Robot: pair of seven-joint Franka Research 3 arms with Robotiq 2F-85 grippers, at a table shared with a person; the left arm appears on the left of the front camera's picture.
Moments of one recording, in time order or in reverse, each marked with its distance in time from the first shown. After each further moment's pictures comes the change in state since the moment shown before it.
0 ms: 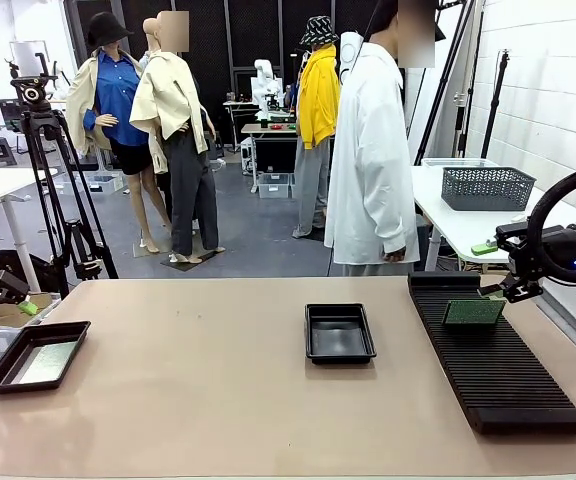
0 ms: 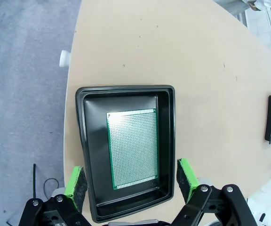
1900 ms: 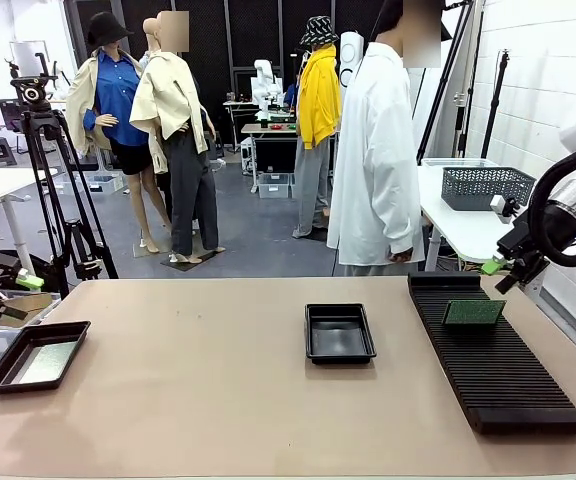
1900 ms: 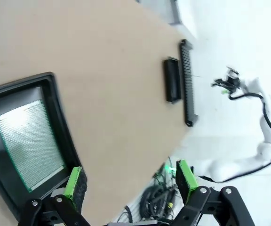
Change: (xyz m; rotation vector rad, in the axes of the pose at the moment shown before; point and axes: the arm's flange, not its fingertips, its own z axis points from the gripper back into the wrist) left arm 0.004 0.013 0.006 -0.635 0.139 -0.072; right arm 0.039 0.039 0.009 -0.429 0.284 0.383
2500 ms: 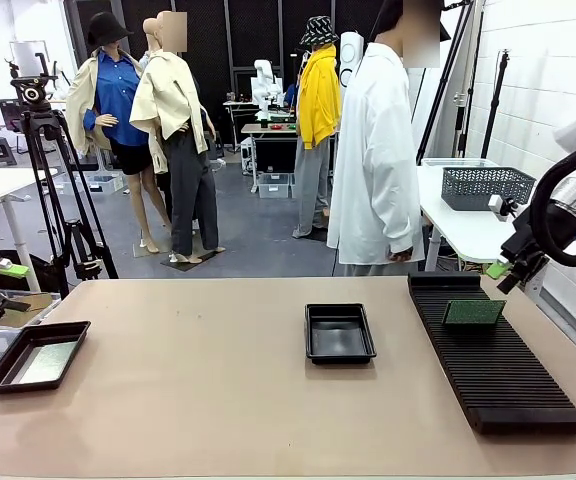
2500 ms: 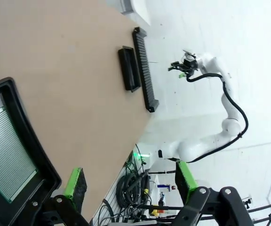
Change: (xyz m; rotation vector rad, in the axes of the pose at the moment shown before) left arm 0.006 0.014 0.005 -0.241 0.068 -0.055; right arm 0.002 0.002 0.001 -0.037 0.050 0.088
